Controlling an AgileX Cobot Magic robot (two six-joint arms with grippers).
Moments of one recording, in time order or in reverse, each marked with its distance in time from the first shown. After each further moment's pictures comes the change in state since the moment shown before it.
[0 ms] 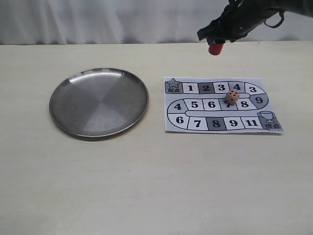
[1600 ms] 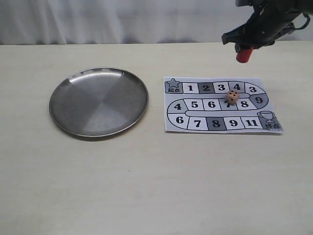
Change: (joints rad) left arm 0.000 0.000 0.000 0.000 0.000 0.000; right arm -0.089 0.013 0.013 -0.206 0.074 0.242
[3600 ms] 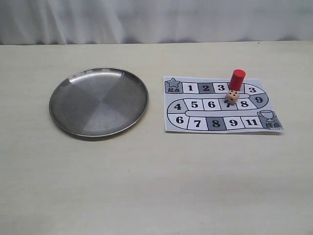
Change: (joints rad) left arm 0.000 0.000 0.000 0.000 0.000 0.000; right arm -0.016 -1.063 0.674 0.104 -0.098 -0.155
